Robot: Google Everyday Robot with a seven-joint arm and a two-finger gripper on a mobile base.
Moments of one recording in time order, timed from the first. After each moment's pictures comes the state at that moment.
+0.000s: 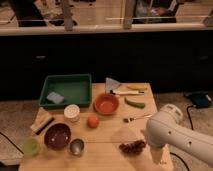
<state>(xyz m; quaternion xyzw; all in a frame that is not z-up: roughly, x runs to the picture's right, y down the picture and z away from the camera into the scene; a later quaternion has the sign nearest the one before) 0.212 0.279 0.677 -0.33 -0.02 -0.11 0.94</state>
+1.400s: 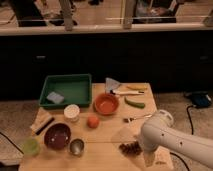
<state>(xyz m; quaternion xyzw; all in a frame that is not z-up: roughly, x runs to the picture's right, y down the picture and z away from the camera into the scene) 0.185 0.309 0.706 -0.34 -0.07 -0.11 0.93</state>
